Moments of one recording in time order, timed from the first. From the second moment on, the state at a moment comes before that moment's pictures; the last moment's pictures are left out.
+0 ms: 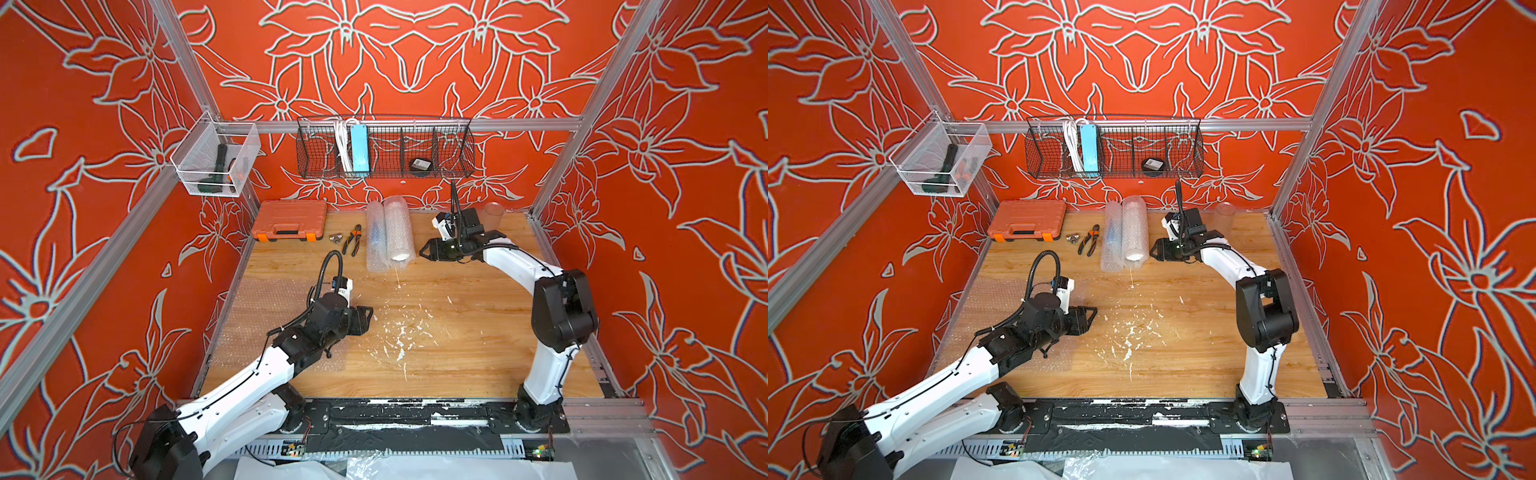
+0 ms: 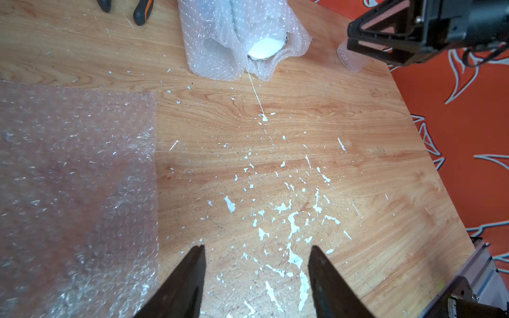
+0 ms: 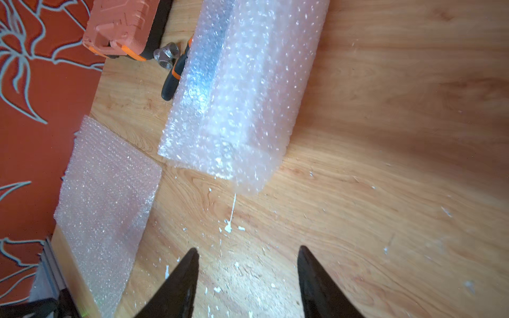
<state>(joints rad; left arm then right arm) -0.60 0.88 0.51 -0.26 -0.04 -0.60 0.36 1.92 1.50 -0.46 -0.48 0.24</state>
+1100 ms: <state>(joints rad) -0.60 0.87 0.51 -0.29 -0.04 -0.58 0.38 2.13 1.65 -0.48 -0.53 0.30</state>
